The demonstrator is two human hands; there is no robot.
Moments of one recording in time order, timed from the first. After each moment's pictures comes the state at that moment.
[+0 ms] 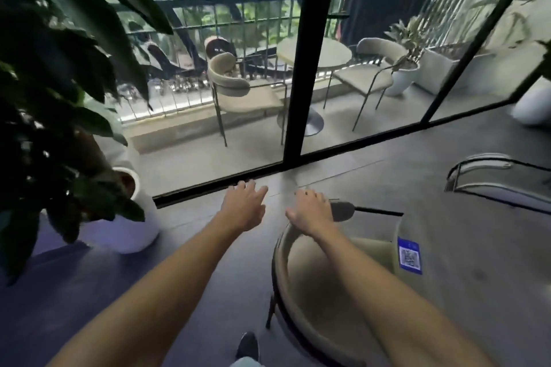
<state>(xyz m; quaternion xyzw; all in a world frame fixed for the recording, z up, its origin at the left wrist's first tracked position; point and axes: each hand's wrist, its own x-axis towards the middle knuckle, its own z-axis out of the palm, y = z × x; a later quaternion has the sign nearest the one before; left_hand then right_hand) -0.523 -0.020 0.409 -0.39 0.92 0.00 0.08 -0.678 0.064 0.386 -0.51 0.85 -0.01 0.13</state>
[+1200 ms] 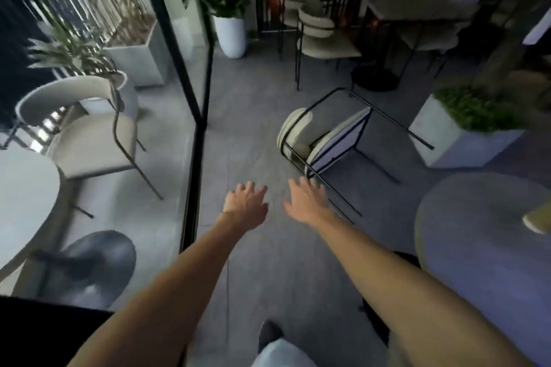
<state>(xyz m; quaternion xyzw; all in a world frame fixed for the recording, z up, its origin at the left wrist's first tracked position) -1.359 -0.374 0.376 0.20 0.97 0.00 0.15 -1.335 -0.209 0.374 0.05 0.99 -0.06 0.13</state>
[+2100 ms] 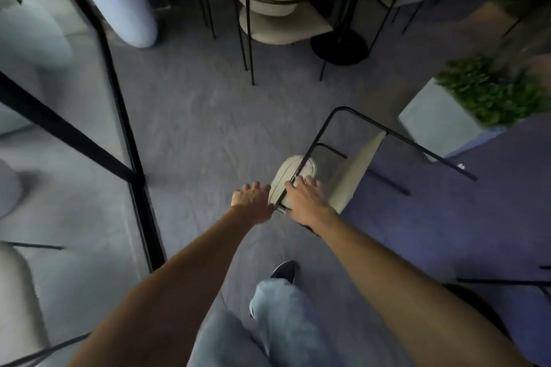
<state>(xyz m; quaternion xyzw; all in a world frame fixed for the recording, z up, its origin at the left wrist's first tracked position) -2.030 -0.234 0.263 0.34 0.89 -0.03 0.29 -1.948 -0.113 0.280 0.13 0.97 -0.02 0.21</state>
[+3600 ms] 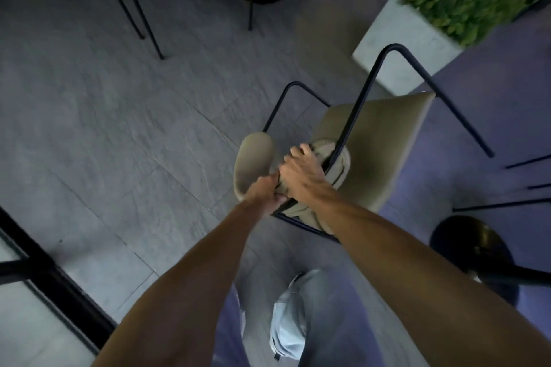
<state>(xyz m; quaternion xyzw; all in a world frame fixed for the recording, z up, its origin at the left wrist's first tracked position) -2.205 -0.082 0.002 0.43 0.78 0.15 0.42 -2.137 0.002 0.075 0.21 0.93 0.11 0.27</state>
